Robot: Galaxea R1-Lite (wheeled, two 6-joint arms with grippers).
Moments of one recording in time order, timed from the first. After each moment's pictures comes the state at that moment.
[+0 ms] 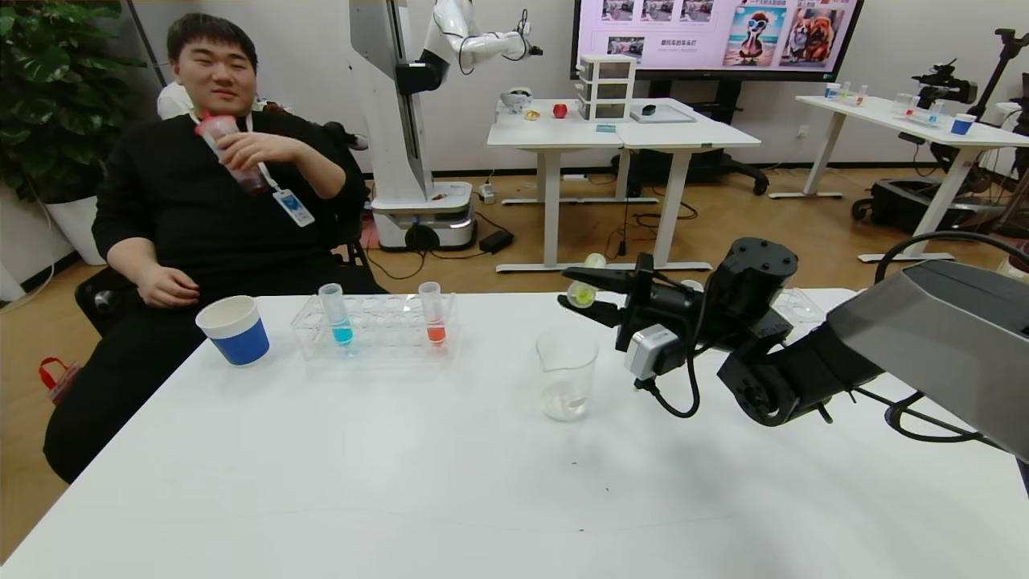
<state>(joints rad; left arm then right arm) 0.00 0.00 0.00 0.01 -0.01 0.01 0.35 2.31 -1.21 -1.32 0.90 -1.32</state>
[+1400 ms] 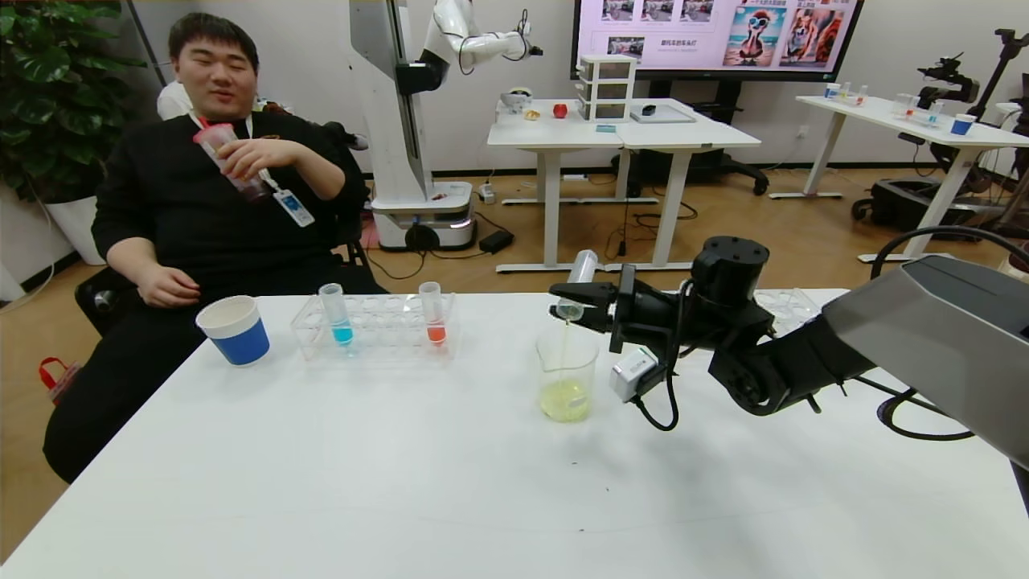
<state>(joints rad) 0.00 0.00 0.00 0.01 -0.01 0.01 0.36 2.31 -1.27 -1.09 0.90 -1.77</state>
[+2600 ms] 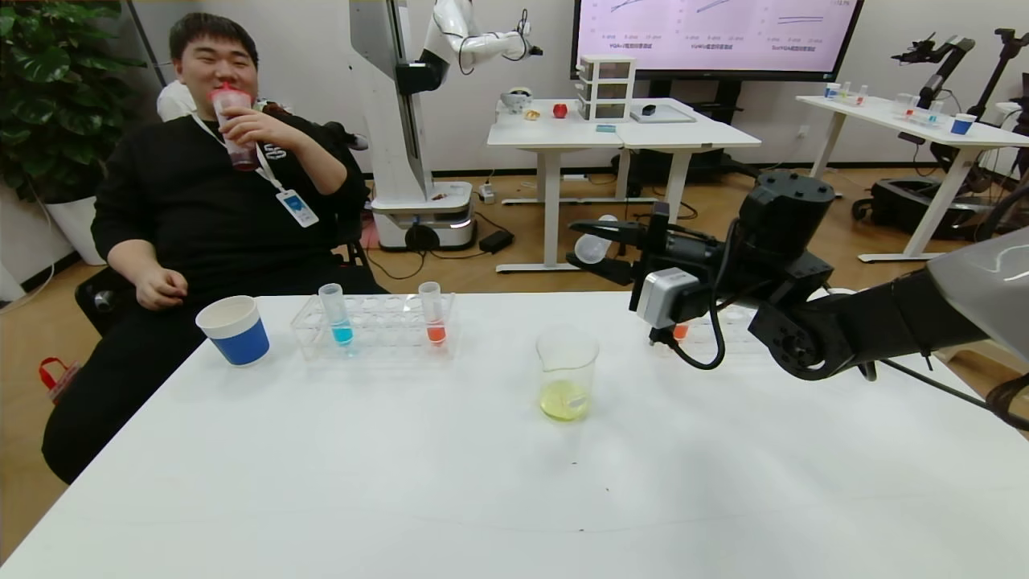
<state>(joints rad) 0.00 0.00 0.00 0.01 -0.01 0.01 0.35 2.13 -1.28 -1.01 0.85 -1.32</state>
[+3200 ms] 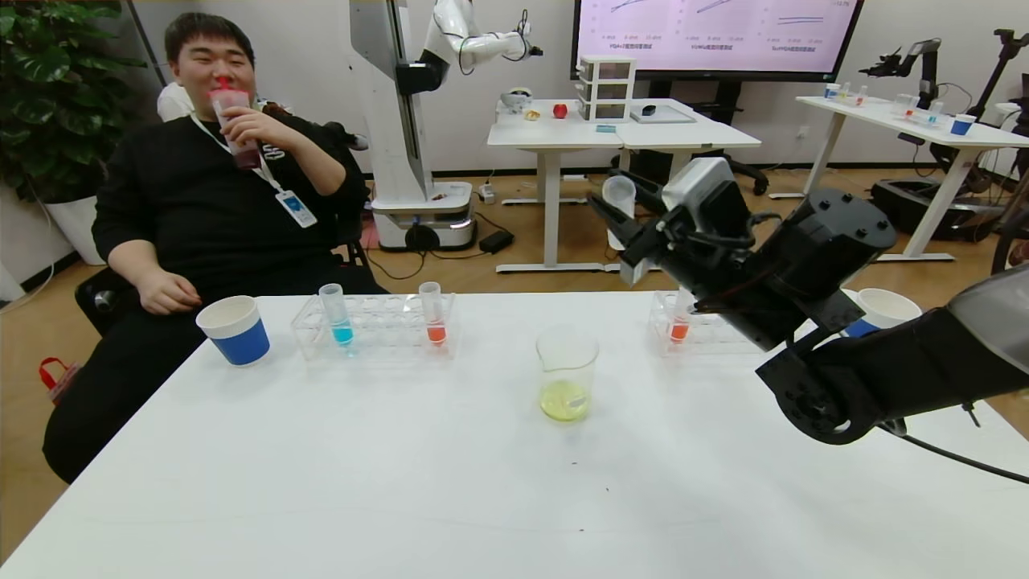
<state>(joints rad) 0.00 0.00 0.00 0.01 -0.01 0.01 0.47 2.05 -1.06 -1.39 0.24 -0.44</state>
